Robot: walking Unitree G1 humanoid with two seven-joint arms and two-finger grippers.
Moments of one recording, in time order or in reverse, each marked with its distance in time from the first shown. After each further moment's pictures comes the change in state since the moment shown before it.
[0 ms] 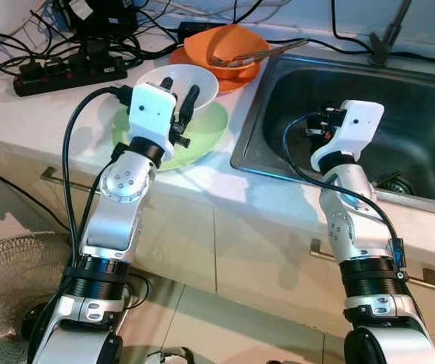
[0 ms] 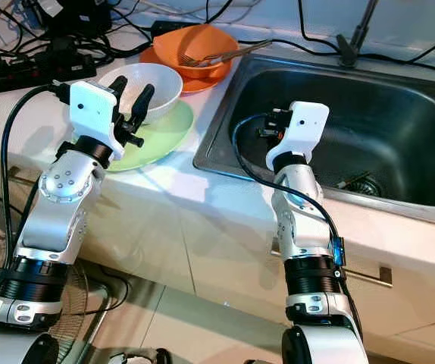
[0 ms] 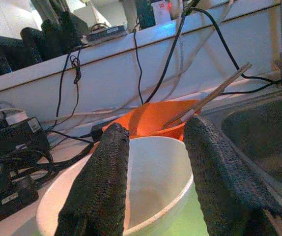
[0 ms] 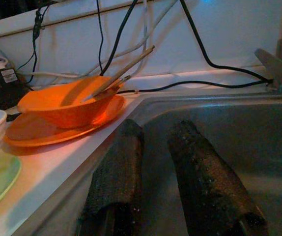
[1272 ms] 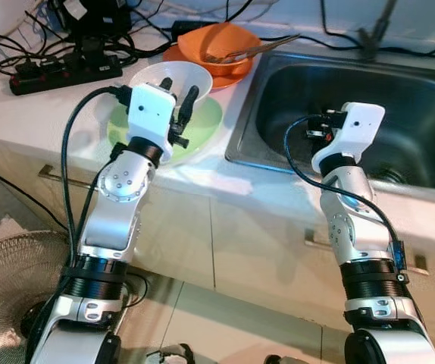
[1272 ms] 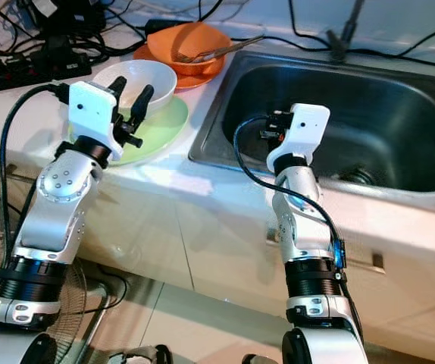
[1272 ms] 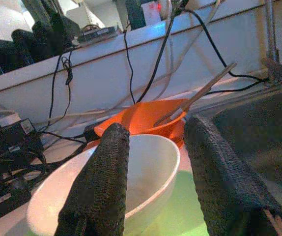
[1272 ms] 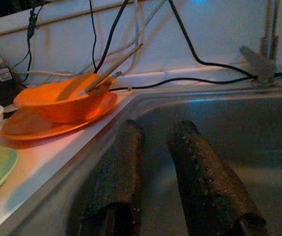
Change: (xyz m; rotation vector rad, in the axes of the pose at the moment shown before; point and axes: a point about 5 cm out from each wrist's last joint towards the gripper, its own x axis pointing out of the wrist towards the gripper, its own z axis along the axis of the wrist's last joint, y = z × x) left arm 0.000 0.001 -0.001 0.009 0.004 -0.010; right arm -0.002 -0.001 -0.001 -0.002 0.003 -0.005
